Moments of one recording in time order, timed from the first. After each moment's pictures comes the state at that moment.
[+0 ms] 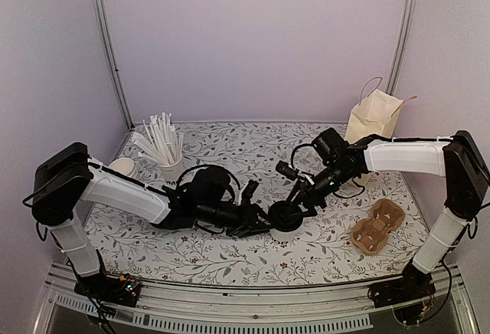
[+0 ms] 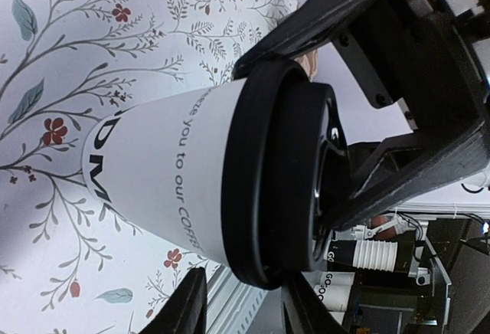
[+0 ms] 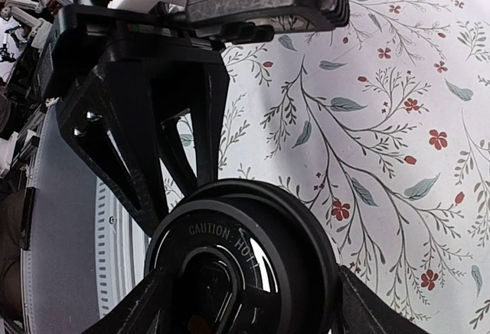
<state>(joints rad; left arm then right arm) -1.02 1.76 0.83 0.41 0.44 -1.10 0.66 1.69 1.10 -0.56 -0.81 -0.42</state>
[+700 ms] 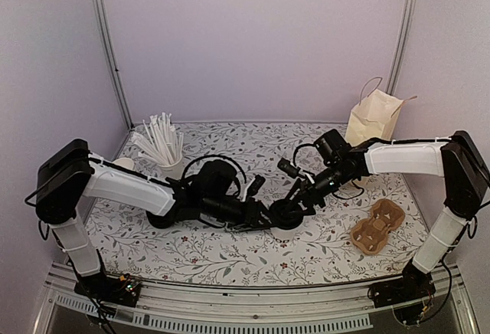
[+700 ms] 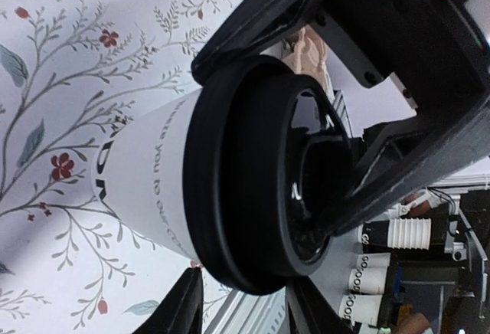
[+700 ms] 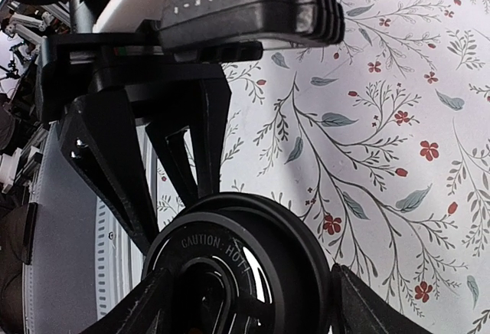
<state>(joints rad) -1.00 1.79 0.92 0.29 0.48 -0.91 0.64 1.69 1.05 -0.45 -0.85 -0.36</state>
